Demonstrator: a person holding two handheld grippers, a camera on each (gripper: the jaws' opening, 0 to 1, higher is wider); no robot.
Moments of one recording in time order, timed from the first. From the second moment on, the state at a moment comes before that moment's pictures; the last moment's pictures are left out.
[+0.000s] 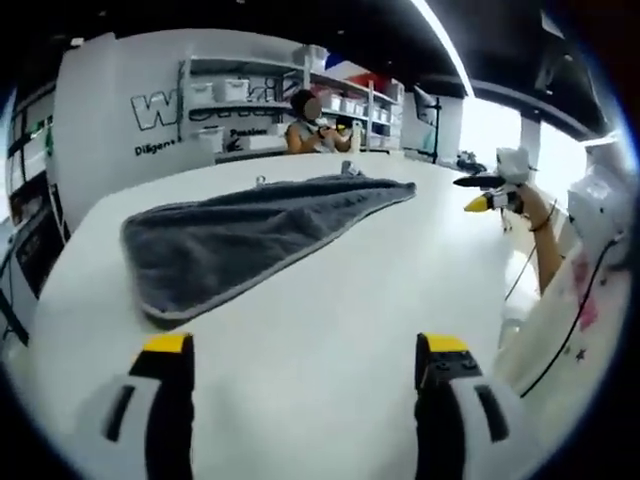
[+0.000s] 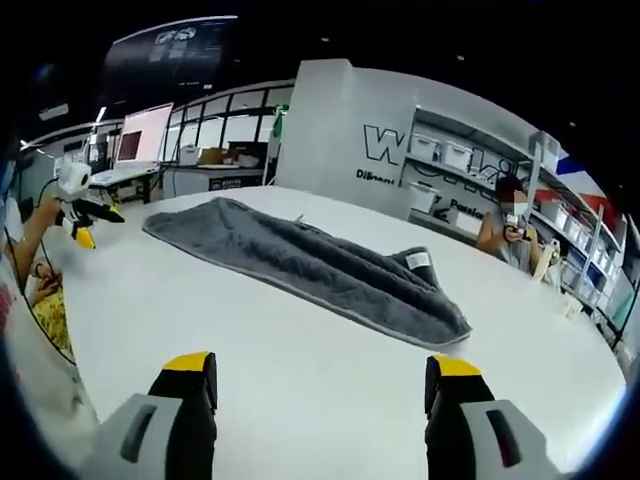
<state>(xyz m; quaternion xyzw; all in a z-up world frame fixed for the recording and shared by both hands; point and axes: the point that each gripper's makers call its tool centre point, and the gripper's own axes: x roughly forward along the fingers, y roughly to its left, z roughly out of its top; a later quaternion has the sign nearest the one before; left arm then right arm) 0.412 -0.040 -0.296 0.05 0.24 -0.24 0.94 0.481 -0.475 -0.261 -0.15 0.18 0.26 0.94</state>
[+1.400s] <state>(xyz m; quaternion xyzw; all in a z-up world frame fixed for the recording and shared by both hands) 0.399 -0.052 -0.280 0.08 0.23 -0.26 0.93 0.664 -0.490 -0.201 -0.08 0.26 0.31 0.91</state>
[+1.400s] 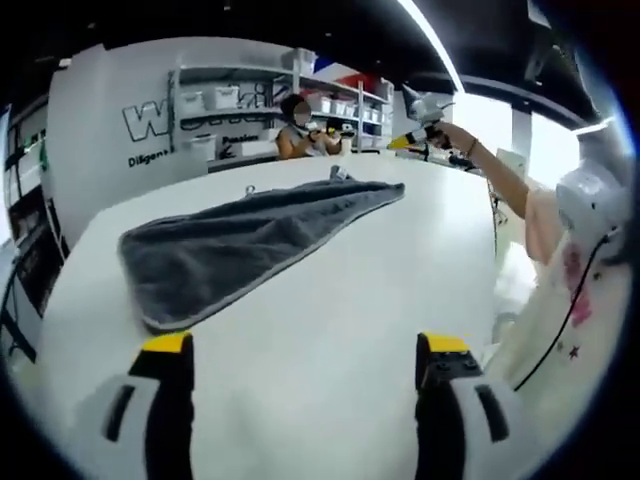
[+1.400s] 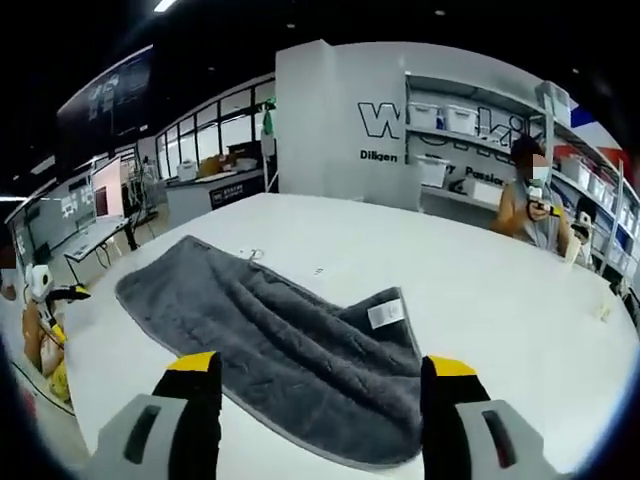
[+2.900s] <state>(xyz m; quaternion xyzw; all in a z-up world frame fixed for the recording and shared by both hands) 0.402 -0.066 -0.262 0.09 0.22 -0.26 0.94 0.840 -0.491 -0.234 -0.06 0.34 0.25 0.90</state>
